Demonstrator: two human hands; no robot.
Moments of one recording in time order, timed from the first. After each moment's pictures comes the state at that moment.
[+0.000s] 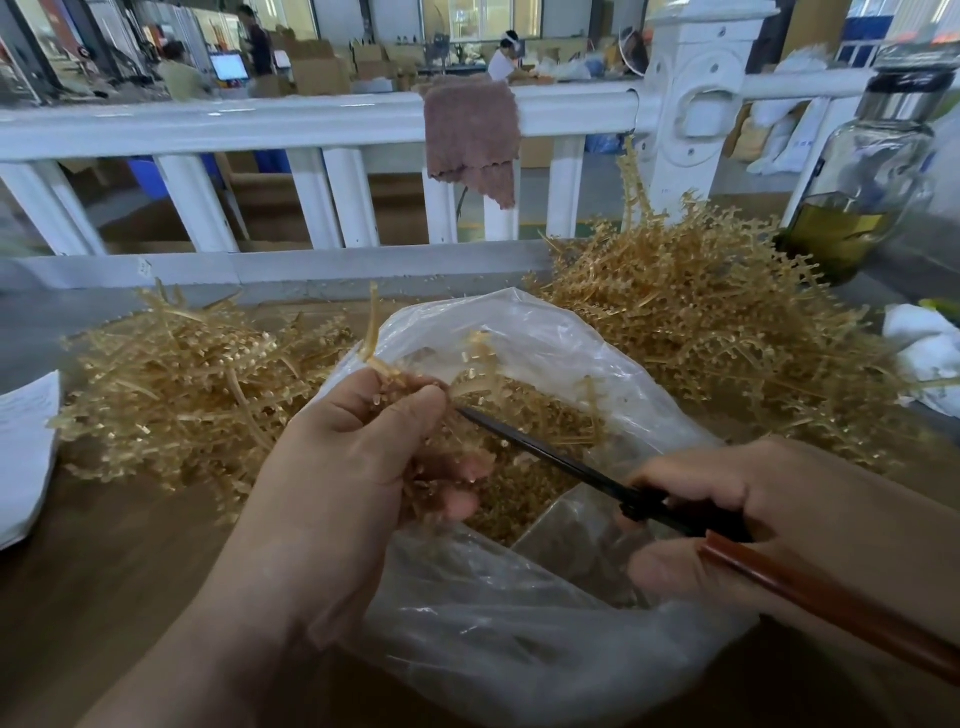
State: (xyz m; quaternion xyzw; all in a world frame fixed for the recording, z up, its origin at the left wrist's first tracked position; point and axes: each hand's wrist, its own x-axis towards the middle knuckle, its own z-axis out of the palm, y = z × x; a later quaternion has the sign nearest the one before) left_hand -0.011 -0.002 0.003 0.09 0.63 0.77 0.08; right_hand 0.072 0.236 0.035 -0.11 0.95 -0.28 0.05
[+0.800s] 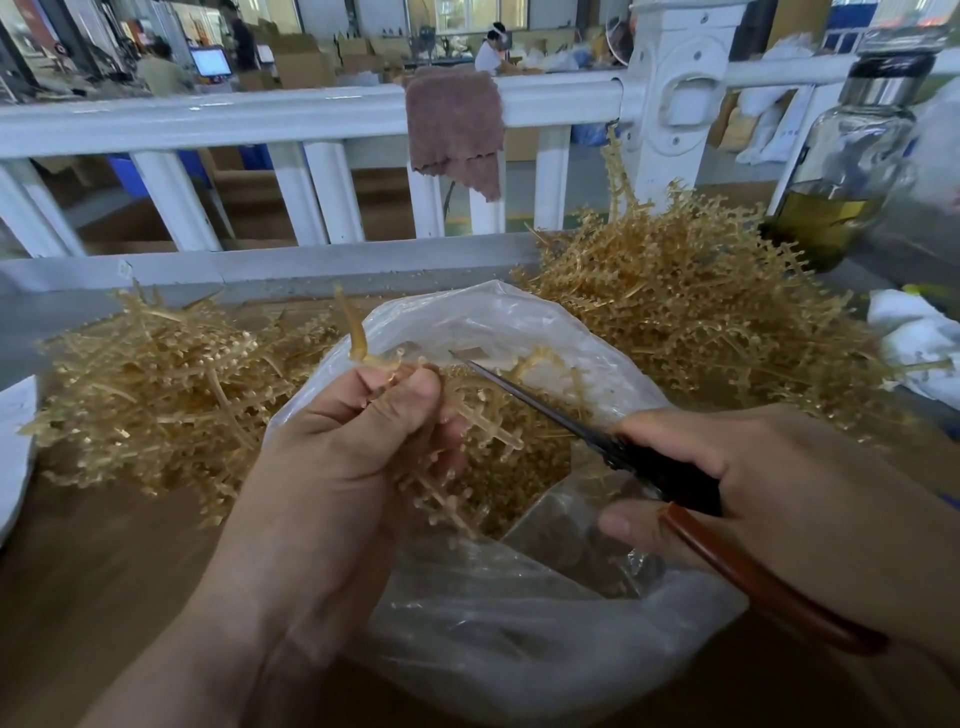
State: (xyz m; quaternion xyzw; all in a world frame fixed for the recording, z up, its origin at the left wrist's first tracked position) left_hand -0.007 0.009 0.002 0.08 0.54 0.83 0.11; right_hand 0.074 0.230 0.032 -0.08 0.97 -0.20 -0.05
